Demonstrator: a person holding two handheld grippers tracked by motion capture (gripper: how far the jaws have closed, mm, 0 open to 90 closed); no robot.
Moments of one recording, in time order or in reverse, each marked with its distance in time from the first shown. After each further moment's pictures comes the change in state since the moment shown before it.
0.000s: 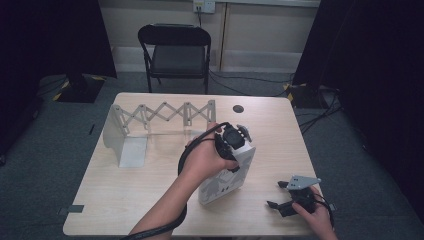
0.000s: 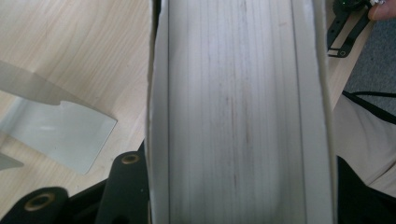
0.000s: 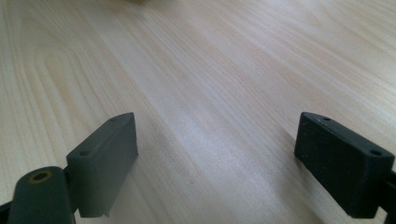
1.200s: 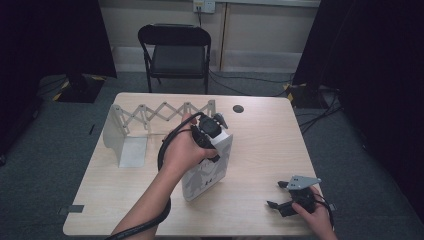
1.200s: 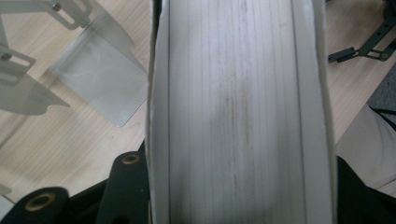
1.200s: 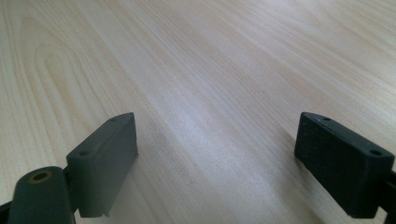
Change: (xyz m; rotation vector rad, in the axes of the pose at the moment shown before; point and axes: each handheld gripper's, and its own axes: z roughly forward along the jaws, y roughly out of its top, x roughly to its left) left arm 0.035 -0.029 -0.029 0.006 0.058 -0.166; right arm 0.000 0.000 0.000 0.000 0.000 0.000
